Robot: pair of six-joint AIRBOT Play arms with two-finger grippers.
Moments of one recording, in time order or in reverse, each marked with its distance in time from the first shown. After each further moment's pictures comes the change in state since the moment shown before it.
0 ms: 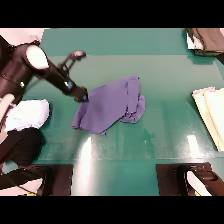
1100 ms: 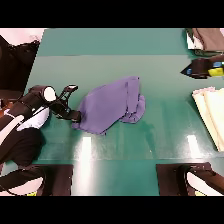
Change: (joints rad) left arm 0.094 0.039 -0.414 0.117 0.234 -0.122; right arm 0.114 -0.276 0.000 0.010 0.075 -0.009
